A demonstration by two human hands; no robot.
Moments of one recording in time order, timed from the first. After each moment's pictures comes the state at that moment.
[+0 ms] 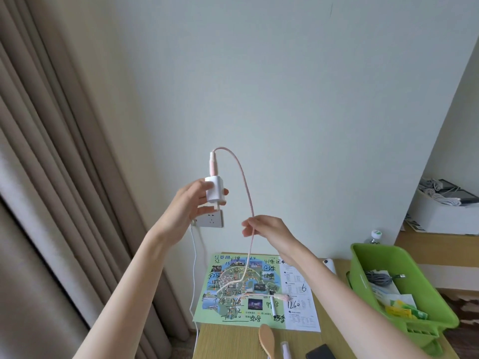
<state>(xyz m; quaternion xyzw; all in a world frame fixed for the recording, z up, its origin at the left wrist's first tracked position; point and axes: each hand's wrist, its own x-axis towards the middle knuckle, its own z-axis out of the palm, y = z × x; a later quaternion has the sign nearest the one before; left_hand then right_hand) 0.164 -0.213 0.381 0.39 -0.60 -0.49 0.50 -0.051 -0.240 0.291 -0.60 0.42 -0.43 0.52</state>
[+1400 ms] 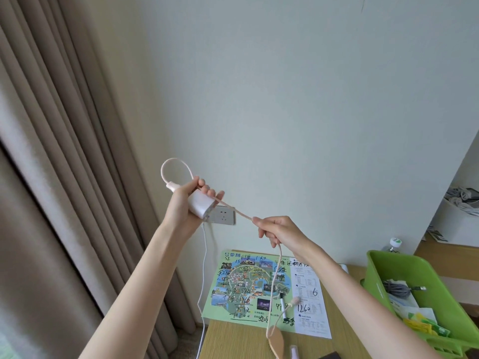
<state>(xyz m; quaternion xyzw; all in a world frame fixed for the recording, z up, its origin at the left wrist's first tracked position) 0.180 -0.220 0.372 0.25 -0.27 -0.65 0.66 -0.041 -0.243 0.305 -0.65 0.44 -0.35 0.51</state>
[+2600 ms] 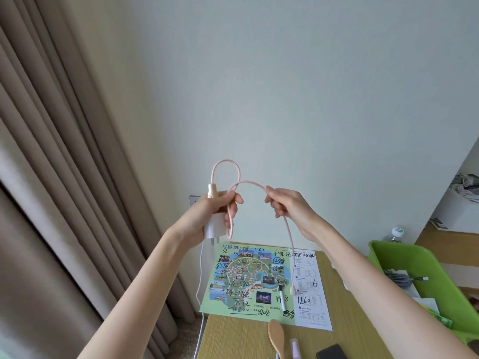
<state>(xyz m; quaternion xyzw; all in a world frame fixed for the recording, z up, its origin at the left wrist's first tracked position) 0.166 -0.240 0.338 0.38 -0.56 -0.61 0.42 -0.054 -0.283 0.318 -0.61 0.44 -0.43 0.50</state>
